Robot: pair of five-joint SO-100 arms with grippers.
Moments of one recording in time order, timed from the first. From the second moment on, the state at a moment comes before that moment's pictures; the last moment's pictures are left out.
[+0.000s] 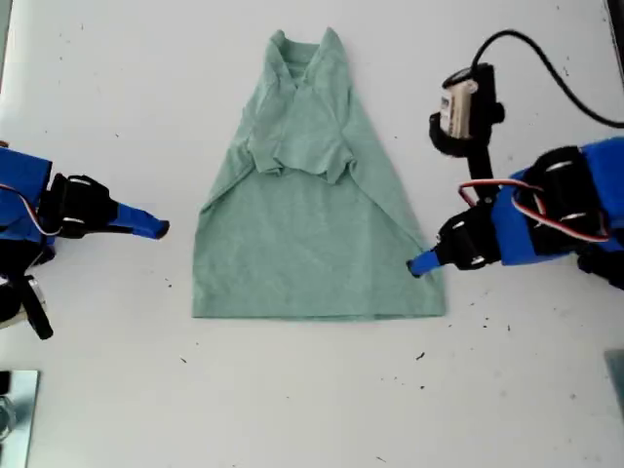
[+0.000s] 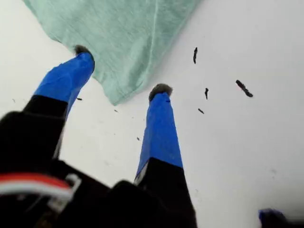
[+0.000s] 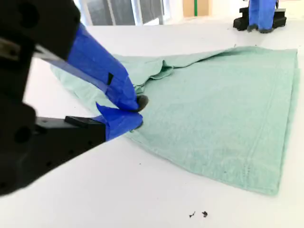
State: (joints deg) arm 0 -4.0 206.0 184.7 60.6 -1.8; arm 1 -2.3 127.1 125.2 70.9 -14.9
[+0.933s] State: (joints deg) arm 0 -3.9 206.0 184.7 60.6 -1.8; arm 1 -2.5 115.3 100.6 90.1 -20.0
